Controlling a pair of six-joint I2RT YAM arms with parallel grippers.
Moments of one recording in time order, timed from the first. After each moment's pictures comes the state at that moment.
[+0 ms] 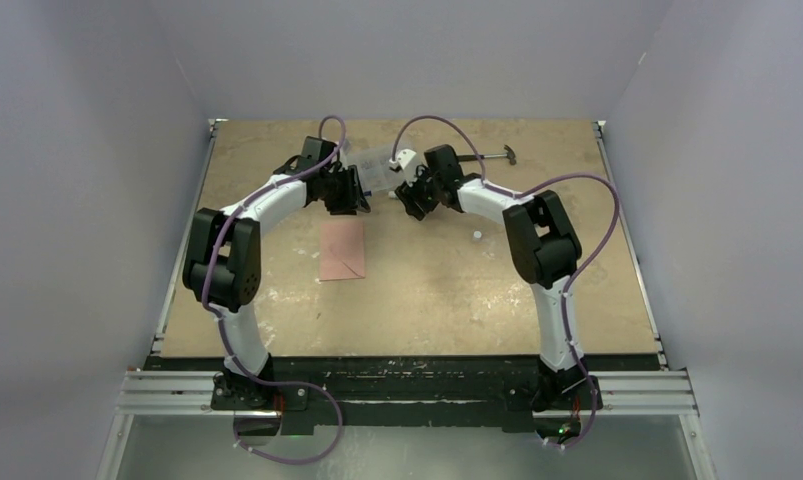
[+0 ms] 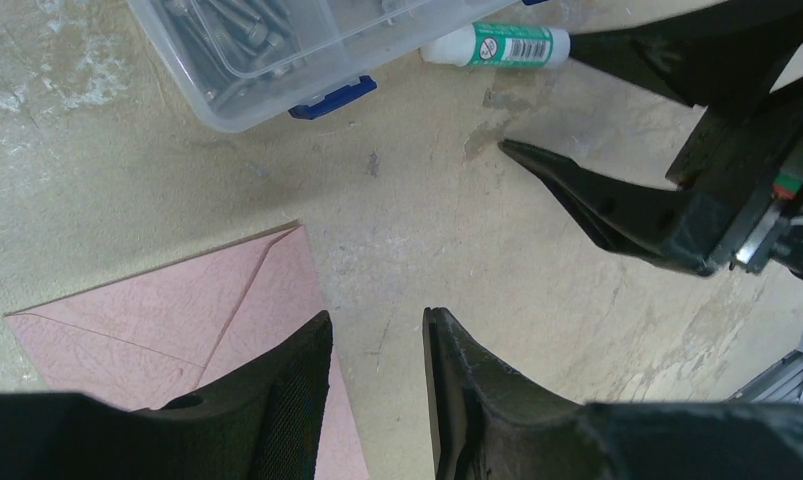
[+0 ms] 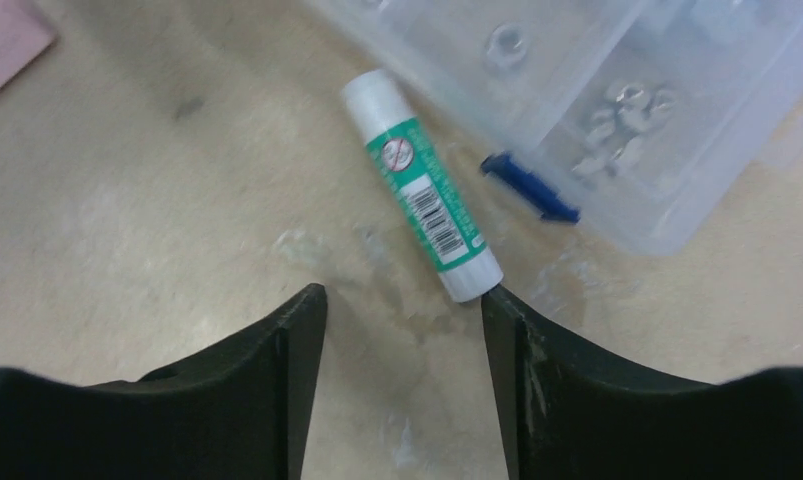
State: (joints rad) left arm -0.28 1.88 1.36 -0.39 0.32 -0.44; right arm 0.47 2.18 1.53 -0.14 -0.28 -0.41
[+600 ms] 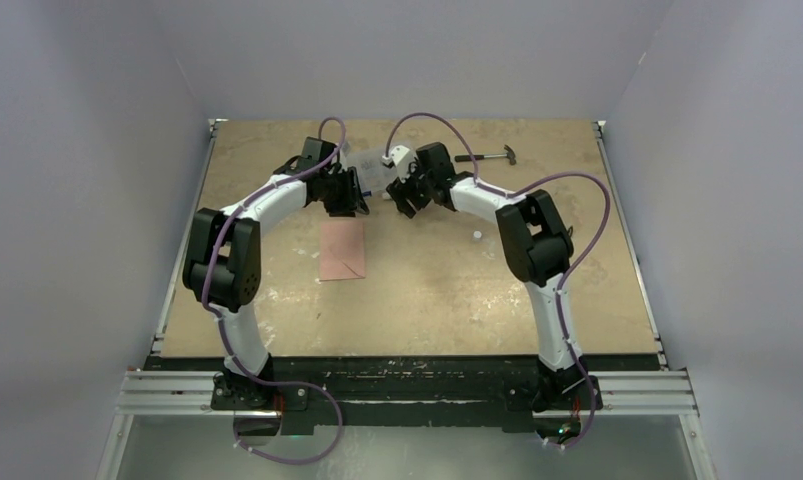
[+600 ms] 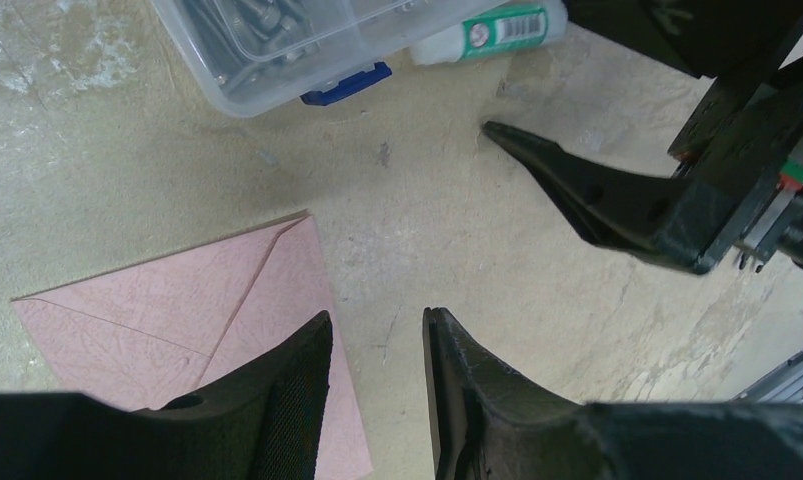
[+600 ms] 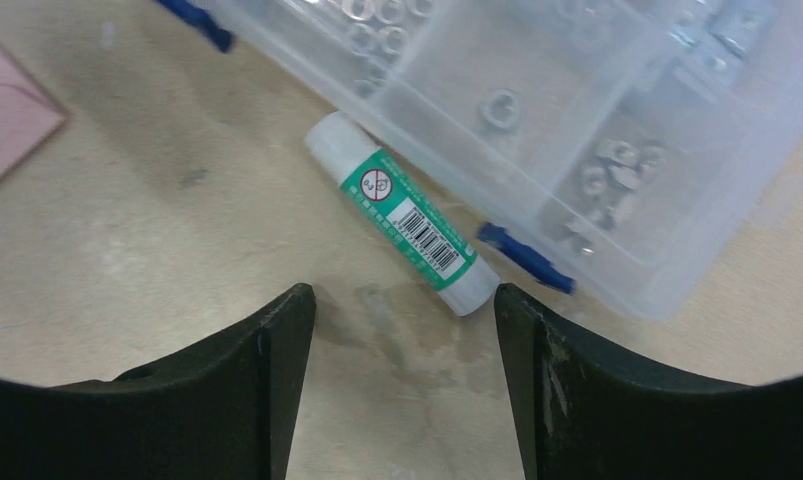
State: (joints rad) left arm -0.28 1.88 1.36 -0.41 0.31 -0.44; right arm 0.50 2.24 1.63 -0.12 -0.20 -0.36
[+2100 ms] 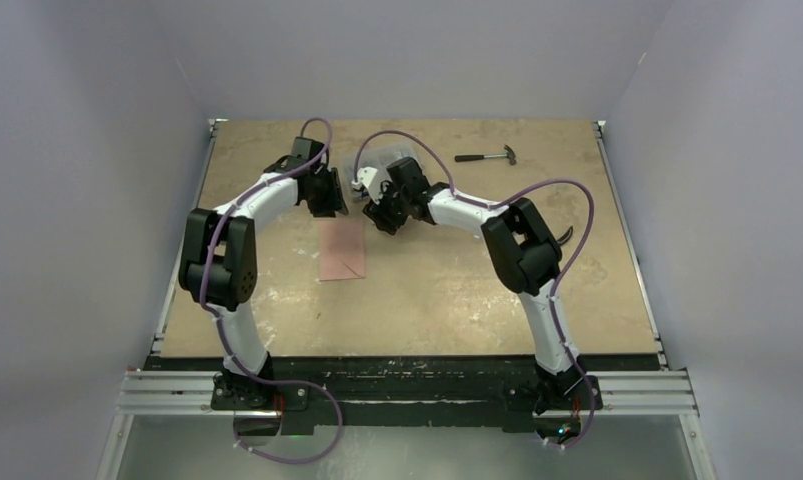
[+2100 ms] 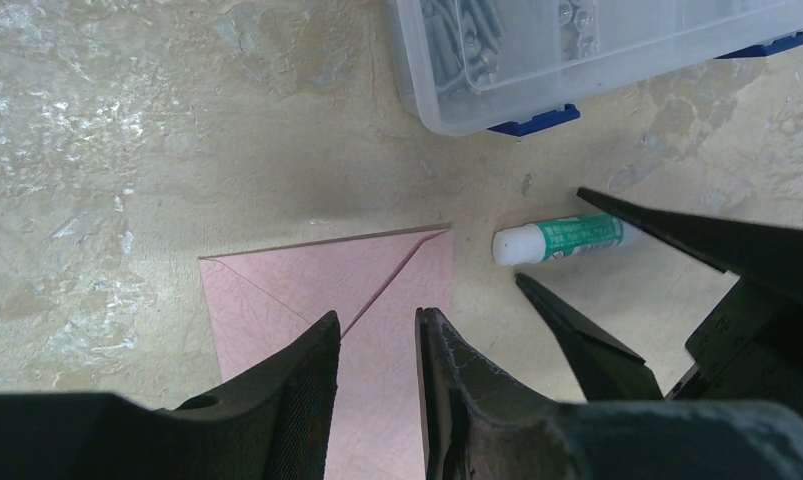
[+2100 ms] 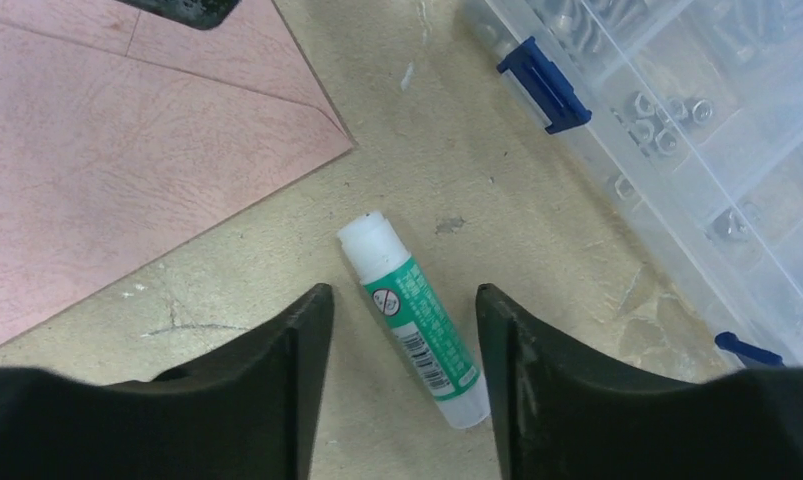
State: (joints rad) left arm -0.22 1.88 1.36 -0.48 0.15 -0.44; right arm 0.65 2.23 1.62 -0.19 -0.24 -0.43
